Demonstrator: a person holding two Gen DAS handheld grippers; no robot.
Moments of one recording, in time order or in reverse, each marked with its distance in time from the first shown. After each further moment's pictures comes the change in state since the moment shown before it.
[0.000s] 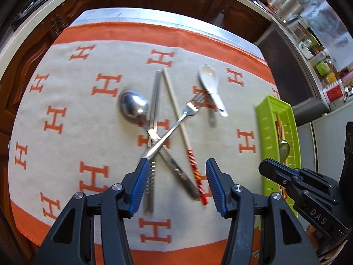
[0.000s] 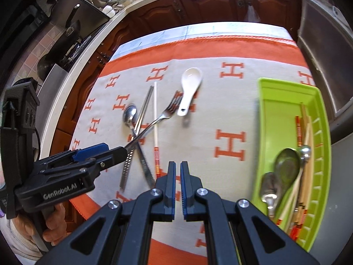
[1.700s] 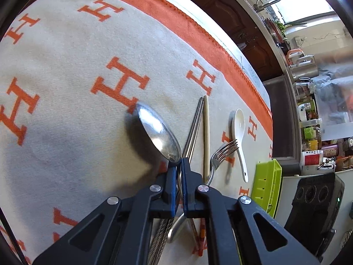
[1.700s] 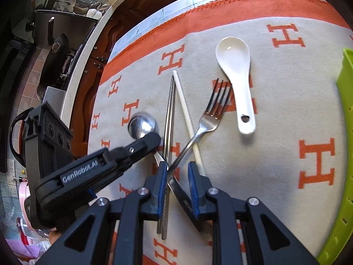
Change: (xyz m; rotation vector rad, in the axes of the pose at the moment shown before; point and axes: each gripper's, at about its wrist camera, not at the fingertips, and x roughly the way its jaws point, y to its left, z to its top) left arm 0.087 0.066 0.044 -0.349 -0.021 -0.276; right arm 0.101 0.017 0.040 0.222 0.088 0.183
